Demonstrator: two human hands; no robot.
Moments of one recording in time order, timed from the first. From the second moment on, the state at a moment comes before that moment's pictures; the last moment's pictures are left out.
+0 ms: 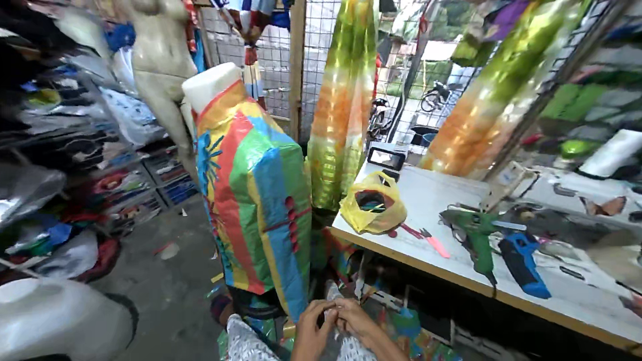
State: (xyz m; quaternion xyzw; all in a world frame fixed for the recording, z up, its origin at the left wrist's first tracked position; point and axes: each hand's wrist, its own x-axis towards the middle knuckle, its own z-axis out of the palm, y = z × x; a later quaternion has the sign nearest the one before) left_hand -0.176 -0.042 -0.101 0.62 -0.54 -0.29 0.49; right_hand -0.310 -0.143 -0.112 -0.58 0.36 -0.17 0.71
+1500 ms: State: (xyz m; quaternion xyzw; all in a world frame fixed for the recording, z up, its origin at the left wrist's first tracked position) left_hand -0.049 -0.095 0.028 0.67 -0.39 -0.04 0.63; right_hand -0.178 -0.254 -0.008 -0.62 0.28 -0.40 0.62
